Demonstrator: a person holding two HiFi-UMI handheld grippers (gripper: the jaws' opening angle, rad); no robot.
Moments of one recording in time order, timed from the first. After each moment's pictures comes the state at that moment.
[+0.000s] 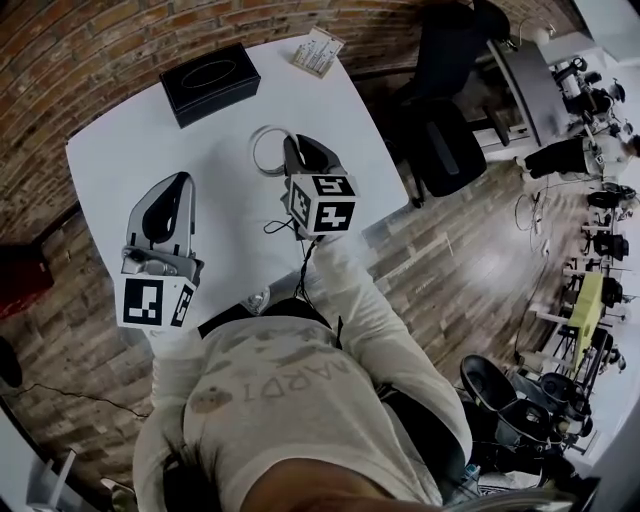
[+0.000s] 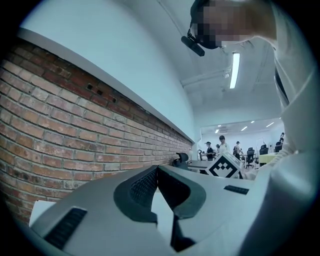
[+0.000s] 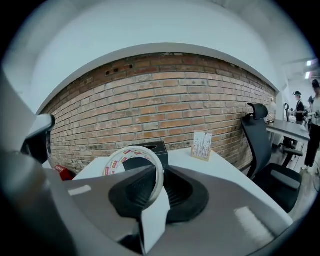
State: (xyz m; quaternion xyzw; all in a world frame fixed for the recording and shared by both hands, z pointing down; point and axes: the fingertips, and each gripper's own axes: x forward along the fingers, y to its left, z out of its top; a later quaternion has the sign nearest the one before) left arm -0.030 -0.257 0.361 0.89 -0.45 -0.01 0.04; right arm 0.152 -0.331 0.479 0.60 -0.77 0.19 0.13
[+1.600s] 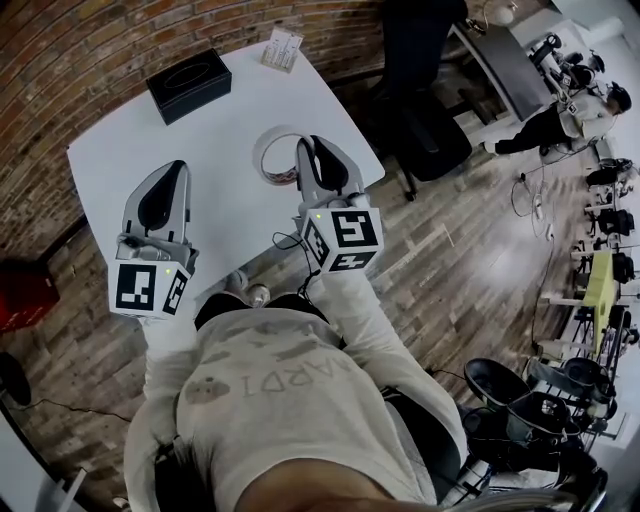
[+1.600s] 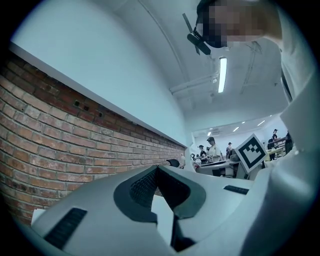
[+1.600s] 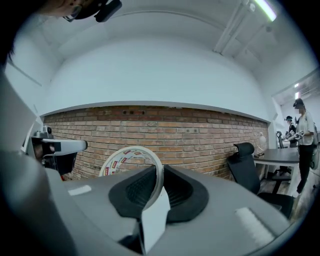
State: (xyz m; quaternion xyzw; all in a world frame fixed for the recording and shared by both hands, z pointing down) left arm 0.017 -0.130 0.306 0.91 -0.42 -0.03 -0.01; right arm 0.202 -0.143 0.336 0.63 -0.78 0.03 0.01
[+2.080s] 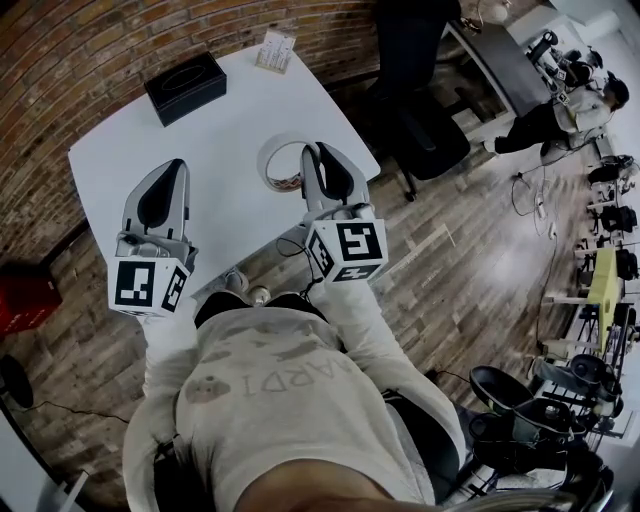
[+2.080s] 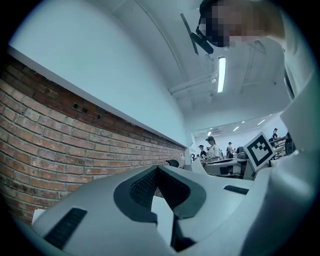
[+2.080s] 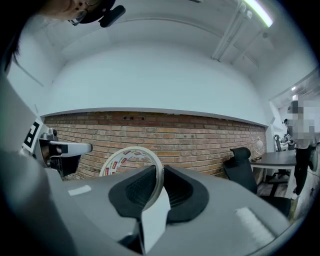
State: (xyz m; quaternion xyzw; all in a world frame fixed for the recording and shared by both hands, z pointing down) left arm 0.028 -0.107 0.295 0.90 -0.43 -0.04 -0.01; right arm 0.218 -0.101 0.317 0.63 -0.78 0.00 -0.01
